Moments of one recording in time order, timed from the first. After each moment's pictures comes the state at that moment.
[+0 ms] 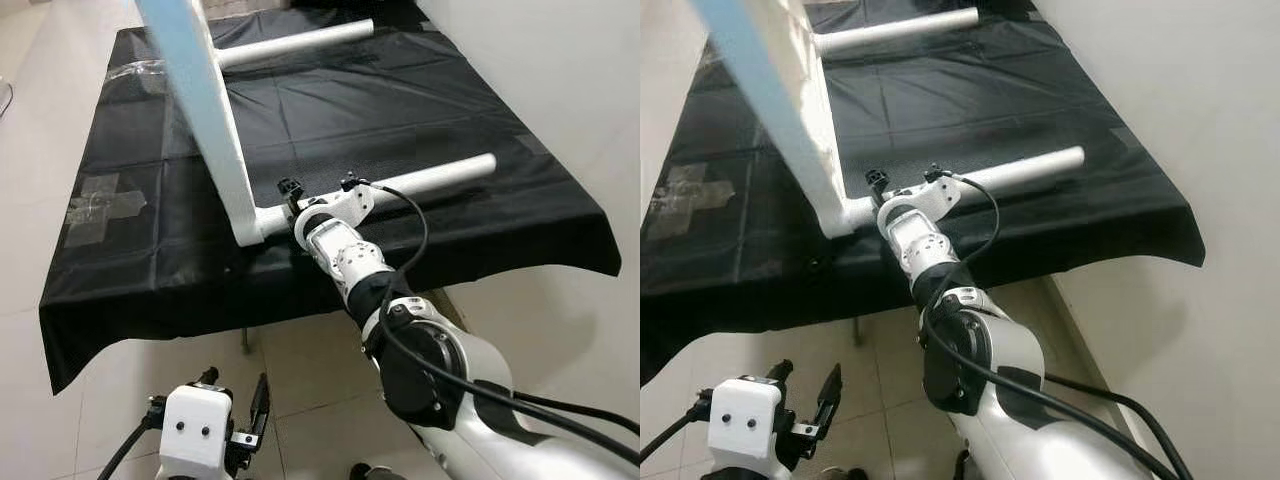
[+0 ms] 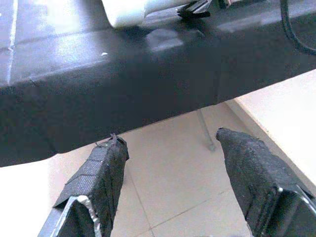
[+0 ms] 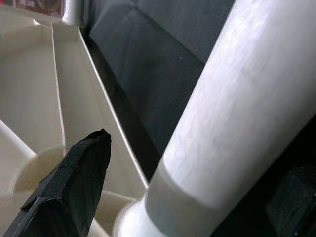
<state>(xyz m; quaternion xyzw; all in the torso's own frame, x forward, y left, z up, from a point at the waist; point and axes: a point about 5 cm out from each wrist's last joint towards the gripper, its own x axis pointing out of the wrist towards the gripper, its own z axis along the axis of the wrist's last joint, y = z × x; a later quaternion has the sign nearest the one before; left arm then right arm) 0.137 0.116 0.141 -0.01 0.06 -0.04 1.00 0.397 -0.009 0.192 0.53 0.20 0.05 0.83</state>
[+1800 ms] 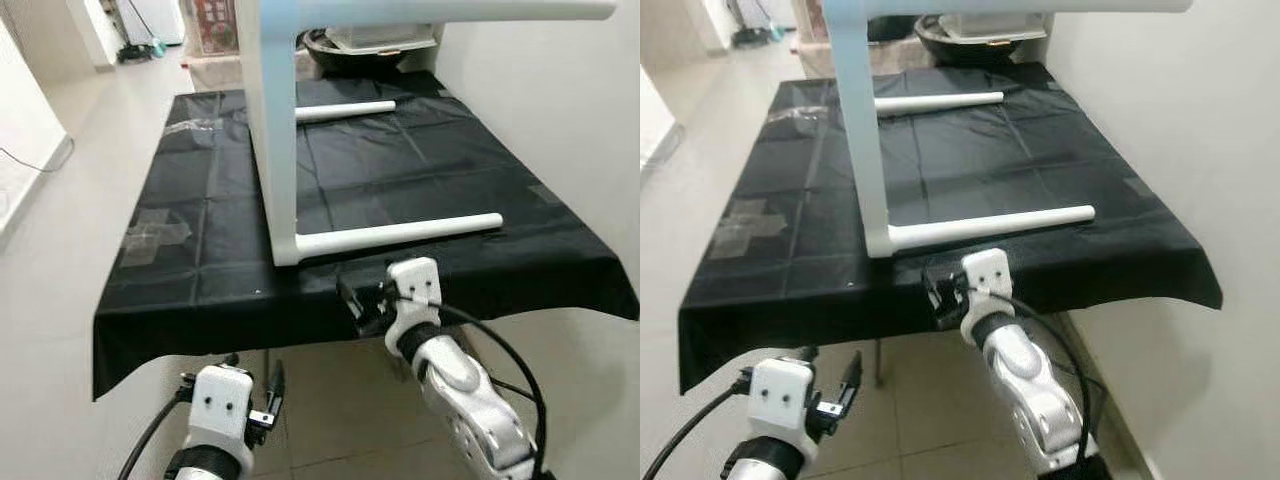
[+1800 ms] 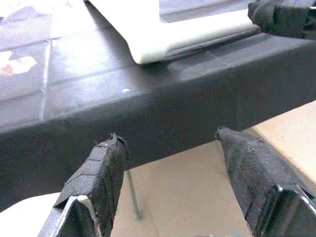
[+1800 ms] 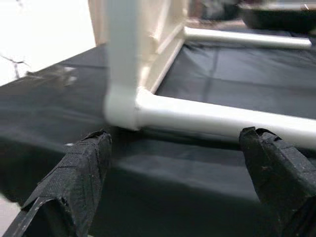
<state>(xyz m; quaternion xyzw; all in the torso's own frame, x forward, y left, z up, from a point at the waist) 0.172 0.116 0.120 0.02 0.05 -0.07 1.00 0.275 -0.102 0.142 -0.05 -0.02 0.20 0.98</state>
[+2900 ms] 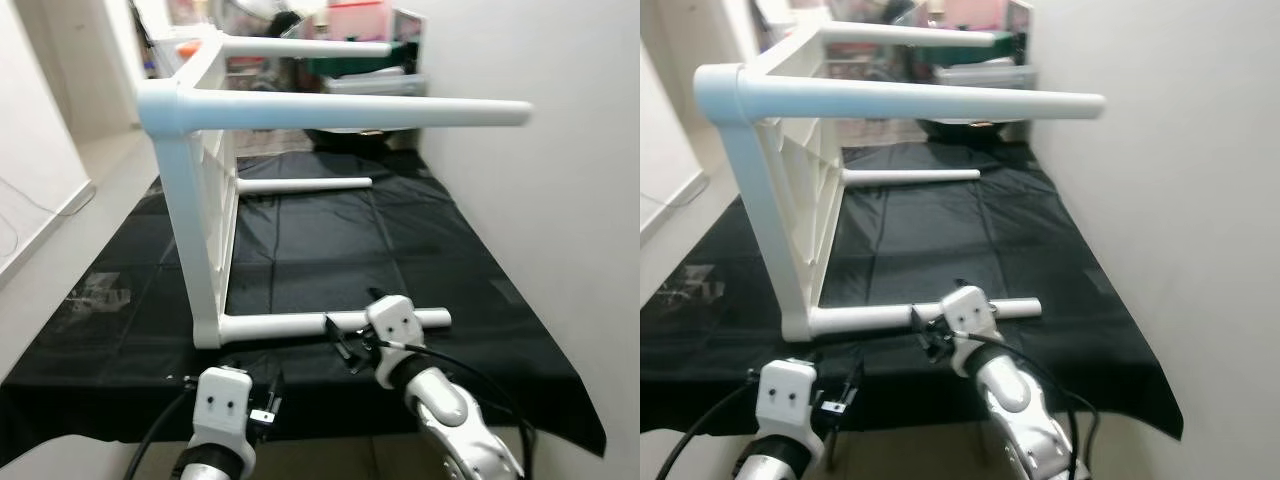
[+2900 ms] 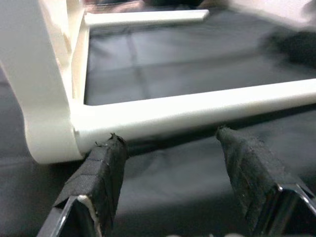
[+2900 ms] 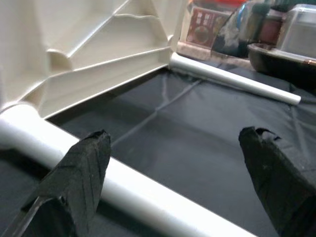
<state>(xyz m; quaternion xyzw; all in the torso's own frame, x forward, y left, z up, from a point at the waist) 0.182 0.127 0.100 -0.01 0.06 -0.03 1.00 0.270 -0.083 0.120 -0.09 -0.02 0.25 0.96</state>
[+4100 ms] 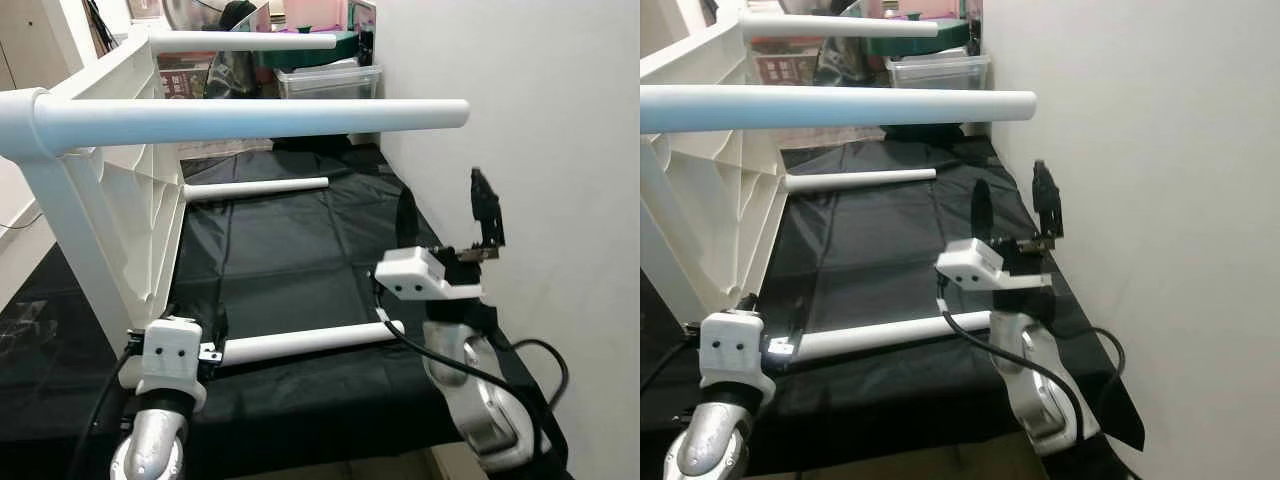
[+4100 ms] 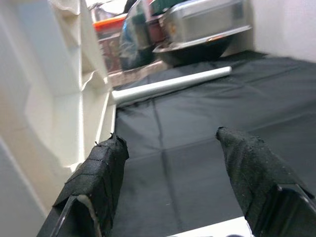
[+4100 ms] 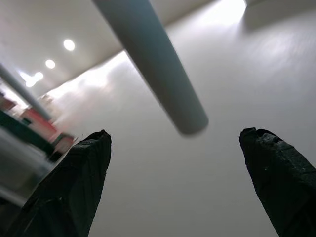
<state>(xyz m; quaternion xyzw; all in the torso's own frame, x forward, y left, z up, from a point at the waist) 0.221 0.174 0.143 0.08 -0.06 0.06 0.99 0.289 -0.113 0.233 -0.41 -0.40 -0.17 0.80</state>
